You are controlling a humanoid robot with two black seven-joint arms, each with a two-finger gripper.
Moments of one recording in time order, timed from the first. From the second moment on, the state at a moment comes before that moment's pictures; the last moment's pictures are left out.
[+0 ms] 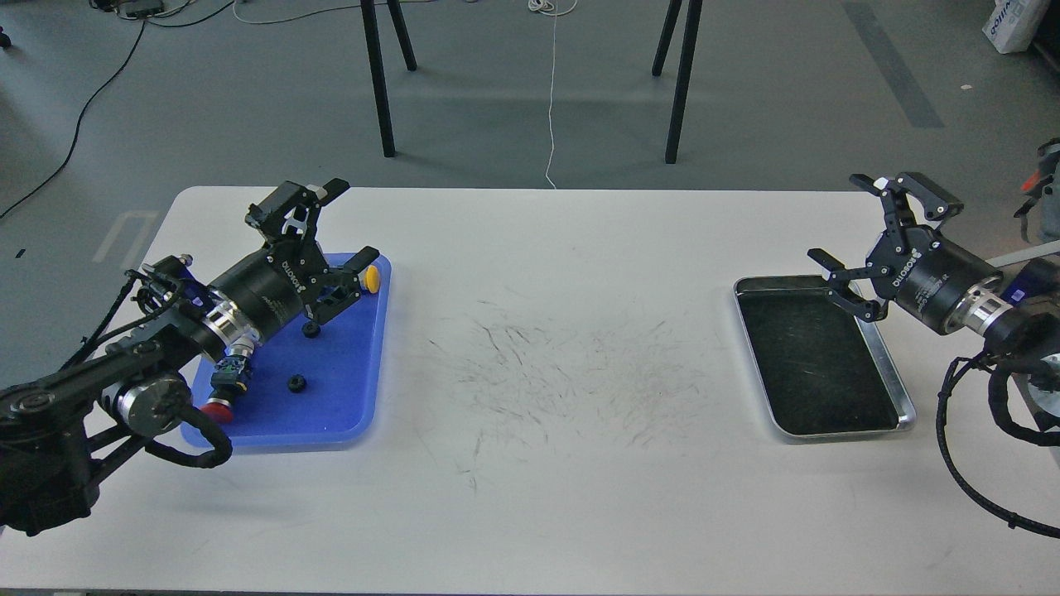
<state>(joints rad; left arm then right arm) -0.61 0.58 -0.47 -1.06 0.30 -0.37 -0.49 0.63 -0.80 0.46 1.06 0.02 0.43 0.25</state>
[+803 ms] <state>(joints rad) -0.62 0.56 -0.49 -1.06 0.29 -0.34 -0.49 0.61 -0.80 0.47 1.06 0.02 0.43 0.25</state>
